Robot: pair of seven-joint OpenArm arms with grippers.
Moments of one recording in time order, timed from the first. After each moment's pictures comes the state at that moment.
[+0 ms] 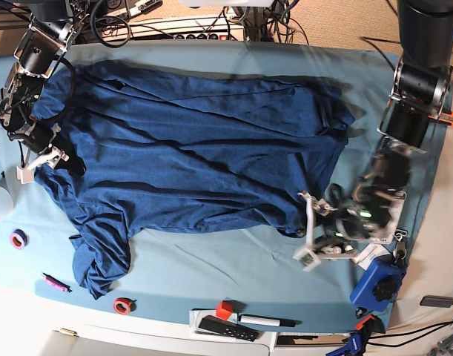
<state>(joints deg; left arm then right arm) -32.7 -22.2 32.0 70.2 -12.1 -27.0 38.4 10.3 27.5 35.2 55.1 53.6 39.4 -60.2</state>
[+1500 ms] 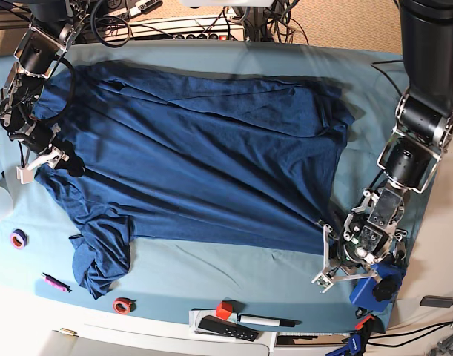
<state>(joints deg) -45.1 -20.7 42.3 48.0 -10.6 -14.0 34.6 10.3 27.5 35.2 55.2 52.8 39.4 -59.5</state>
